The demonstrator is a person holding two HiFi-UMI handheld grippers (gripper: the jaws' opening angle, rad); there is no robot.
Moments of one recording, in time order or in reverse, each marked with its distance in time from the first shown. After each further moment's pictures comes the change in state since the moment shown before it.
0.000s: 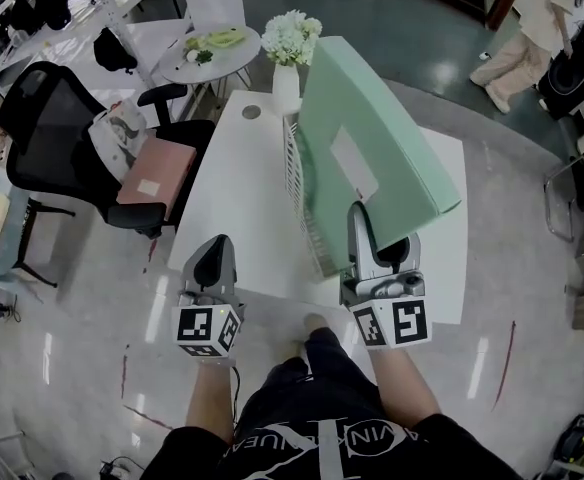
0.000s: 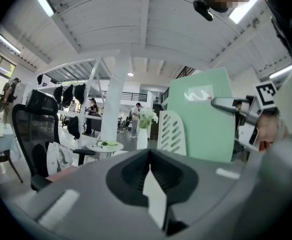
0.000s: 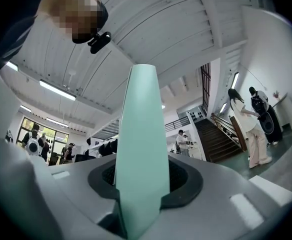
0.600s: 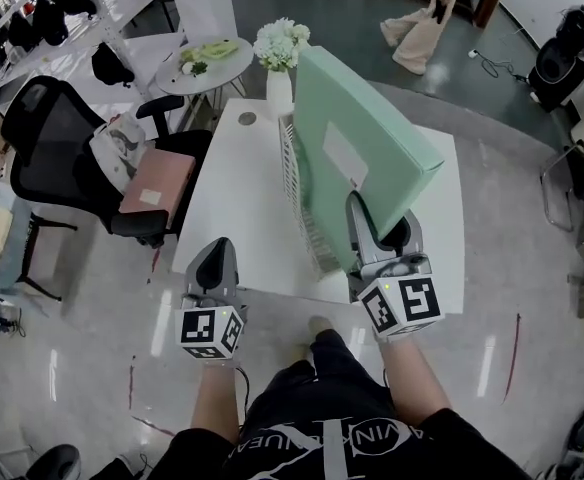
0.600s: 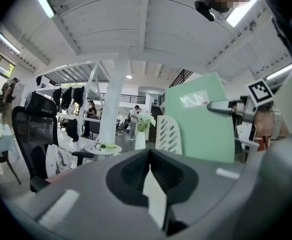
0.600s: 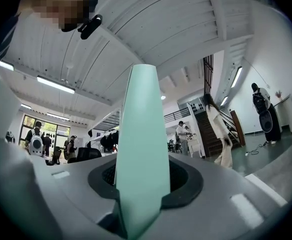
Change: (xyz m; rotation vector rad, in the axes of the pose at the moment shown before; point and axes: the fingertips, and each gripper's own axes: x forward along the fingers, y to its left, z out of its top) left arm -0.021 -0.008 0.010 0.005 -0.031 -0.020; right arm -0.009 0.002 0.007 -0.009 0.124 0.006
